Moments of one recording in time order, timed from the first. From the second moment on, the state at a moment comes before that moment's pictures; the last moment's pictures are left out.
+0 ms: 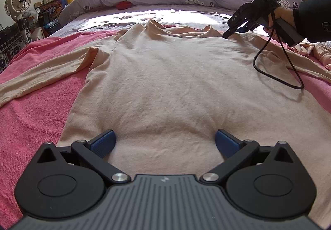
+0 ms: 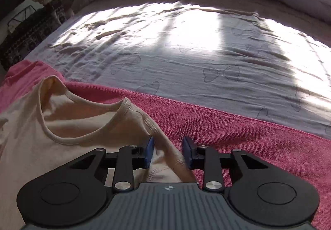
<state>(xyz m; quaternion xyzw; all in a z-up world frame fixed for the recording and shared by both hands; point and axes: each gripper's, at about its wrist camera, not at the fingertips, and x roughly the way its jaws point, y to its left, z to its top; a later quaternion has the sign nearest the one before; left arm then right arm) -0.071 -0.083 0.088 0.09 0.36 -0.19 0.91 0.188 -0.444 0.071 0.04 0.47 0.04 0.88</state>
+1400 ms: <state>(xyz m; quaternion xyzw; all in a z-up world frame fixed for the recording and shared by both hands) -0.075 -0.073 0.086 0.06 0.34 -0.20 0.92 0.319 -0.338 0.018 0.45 0.43 0.11 0.77</state>
